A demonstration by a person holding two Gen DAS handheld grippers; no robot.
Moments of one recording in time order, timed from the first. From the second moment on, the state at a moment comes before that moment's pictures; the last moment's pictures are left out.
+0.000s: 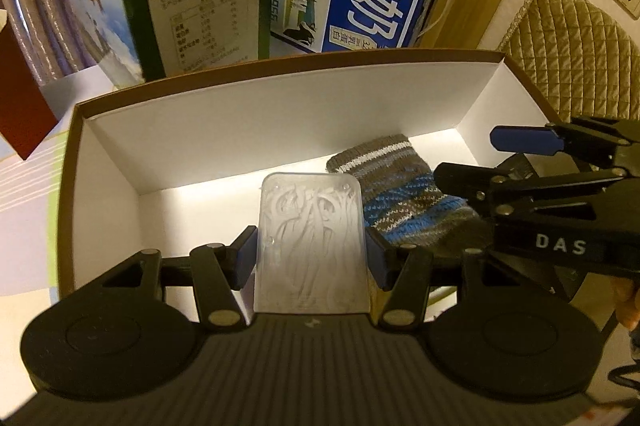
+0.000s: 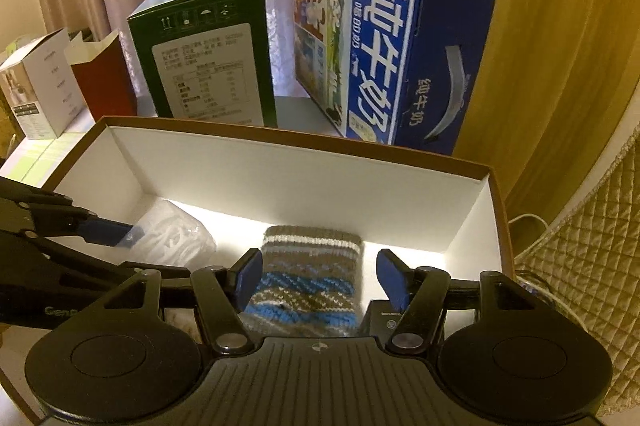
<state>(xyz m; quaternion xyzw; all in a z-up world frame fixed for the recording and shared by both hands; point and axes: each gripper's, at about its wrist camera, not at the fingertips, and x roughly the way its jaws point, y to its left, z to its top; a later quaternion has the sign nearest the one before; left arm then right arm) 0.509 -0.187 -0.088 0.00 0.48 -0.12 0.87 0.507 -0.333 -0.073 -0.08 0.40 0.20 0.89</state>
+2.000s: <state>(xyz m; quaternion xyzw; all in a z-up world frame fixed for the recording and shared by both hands) 0.314 -0.135 -0.005 -0.02 0.44 -0.06 0.89 0.313 -0.363 -0.014 0.06 0.39 0.19 0.90</state>
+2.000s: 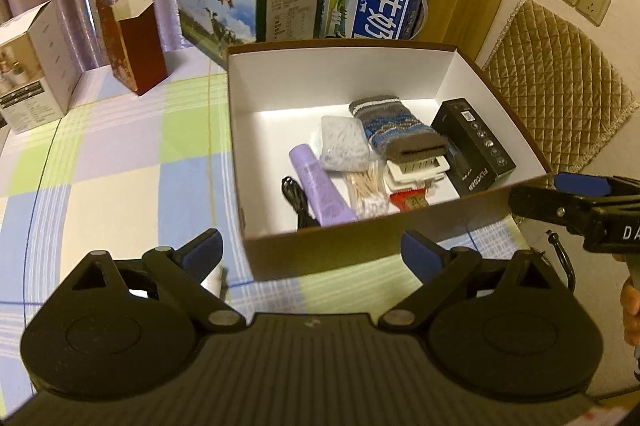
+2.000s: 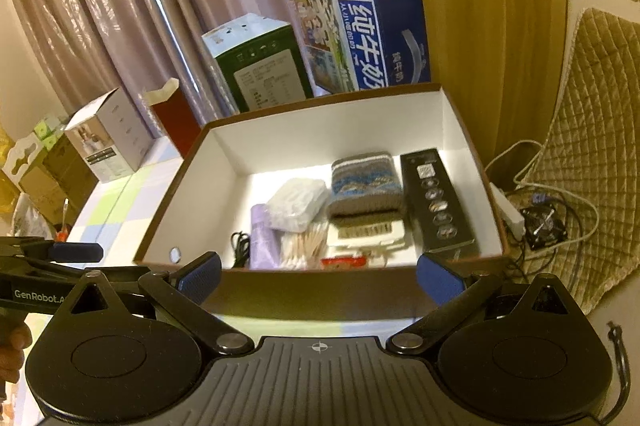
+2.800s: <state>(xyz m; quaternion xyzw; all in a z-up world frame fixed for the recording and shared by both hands) 0.221 -0.046 -0.013 -0.04 0.46 -0.02 0.89 0.237 -0.282 -0.030 0.05 0.42 0.23 0.87</state>
